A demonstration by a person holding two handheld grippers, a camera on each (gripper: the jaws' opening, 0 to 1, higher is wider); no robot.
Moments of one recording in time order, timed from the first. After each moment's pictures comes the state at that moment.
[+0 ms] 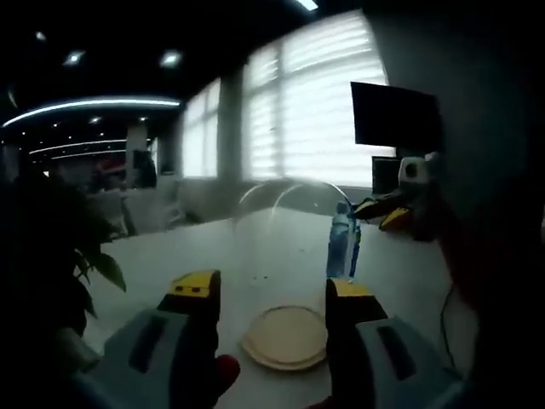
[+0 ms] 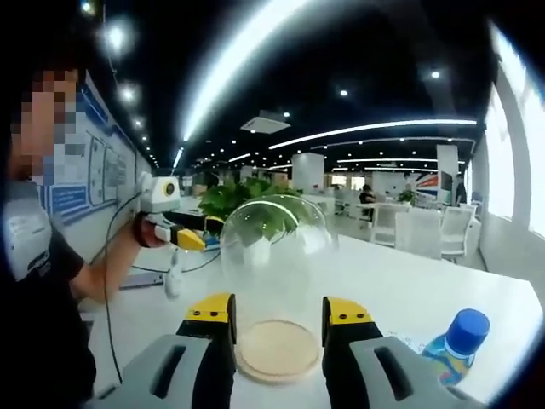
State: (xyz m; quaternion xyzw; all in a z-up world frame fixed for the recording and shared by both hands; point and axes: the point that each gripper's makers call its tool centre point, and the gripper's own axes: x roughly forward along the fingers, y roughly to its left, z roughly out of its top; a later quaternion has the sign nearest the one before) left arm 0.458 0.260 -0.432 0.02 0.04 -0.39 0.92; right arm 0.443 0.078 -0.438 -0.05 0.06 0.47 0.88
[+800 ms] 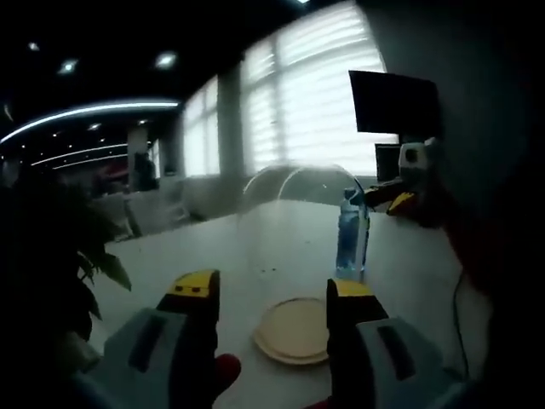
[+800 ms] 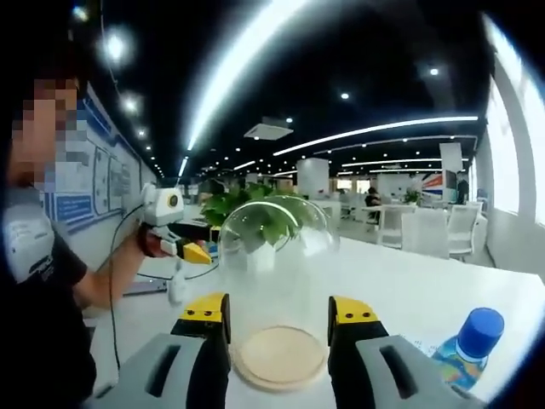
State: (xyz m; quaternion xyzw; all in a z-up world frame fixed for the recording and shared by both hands) left arm 0.470 0.264 -0.447 0.05 0.04 -0.38 0.92; right arm 0.452 0.083 -0.441 -0.03 0.05 0.48 0.87
